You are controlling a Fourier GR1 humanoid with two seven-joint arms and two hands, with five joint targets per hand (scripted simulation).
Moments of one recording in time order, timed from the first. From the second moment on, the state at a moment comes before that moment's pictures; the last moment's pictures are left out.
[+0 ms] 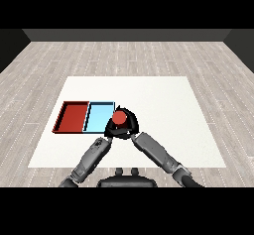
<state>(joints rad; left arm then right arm) -0.34 0.02 -0.47 -1.20 0.28 0.32 -0.35 -0.54 -0.01 0.65 -1.24 -0.38 -0.63 -0.35</state>
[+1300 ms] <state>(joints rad) -0.37 0.01 -0.51 -1.18 0.26 0.63 -0.34 -0.54 -0.02 0.65 -1.29 -0.36 -0.60 -0.31</state>
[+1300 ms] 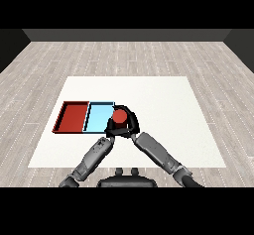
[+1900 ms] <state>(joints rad) -0.35 0.00 -0.48 -1.17 0.25 0.62 -0.33 -0.48 -0.02 0.56 -1.33 -0.29 -0.55 -0.30</state>
